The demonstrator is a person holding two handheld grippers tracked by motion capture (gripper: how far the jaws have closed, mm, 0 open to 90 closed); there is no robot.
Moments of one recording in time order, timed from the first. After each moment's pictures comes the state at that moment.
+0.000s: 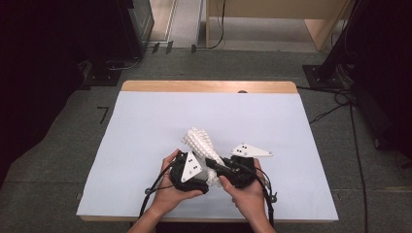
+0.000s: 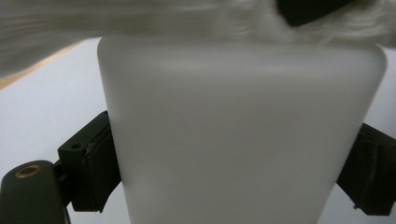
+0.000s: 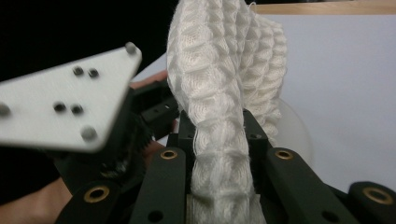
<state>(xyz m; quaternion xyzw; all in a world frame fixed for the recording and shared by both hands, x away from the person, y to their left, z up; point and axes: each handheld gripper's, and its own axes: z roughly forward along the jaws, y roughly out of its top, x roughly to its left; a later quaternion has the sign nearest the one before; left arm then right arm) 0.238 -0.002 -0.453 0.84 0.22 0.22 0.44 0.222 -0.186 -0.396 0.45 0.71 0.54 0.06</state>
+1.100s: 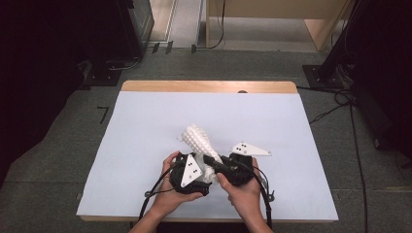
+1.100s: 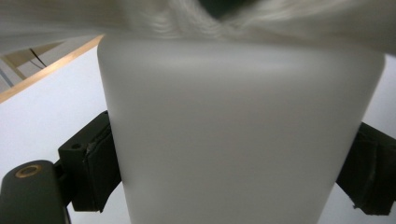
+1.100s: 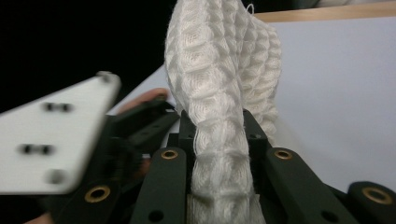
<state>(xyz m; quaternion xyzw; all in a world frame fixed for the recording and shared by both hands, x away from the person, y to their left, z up) 0.237 0.002 -0.458 0.83 0.22 0.22 0.46 0.230 -0.187 -0.403 0.47 0.69 0.55 0.07</state>
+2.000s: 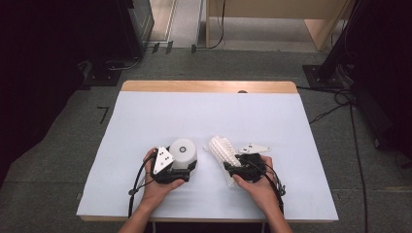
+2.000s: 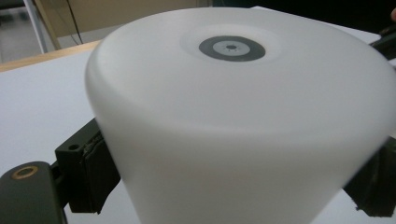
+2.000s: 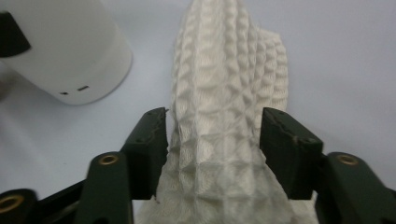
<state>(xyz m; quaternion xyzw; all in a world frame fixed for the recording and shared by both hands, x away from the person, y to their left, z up) 0.262 0.063 -0.475 0.76 0.33 0.22 0.51 0.260 -0.231 -0.465 0.48 0.77 0.39 0.11</state>
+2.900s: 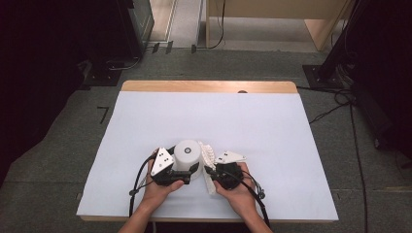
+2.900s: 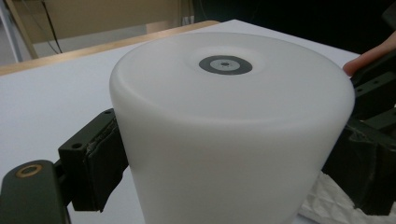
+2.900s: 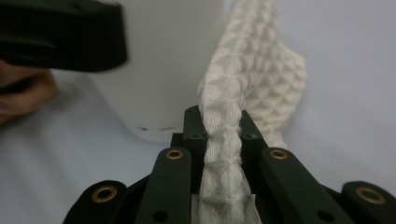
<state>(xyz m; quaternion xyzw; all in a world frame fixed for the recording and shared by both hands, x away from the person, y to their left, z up) 0.258 0.056 -0.467 0.76 0.31 0.20 0.53 0.244 -0.166 -0.474 0.42 0.79 0.42 0.11</state>
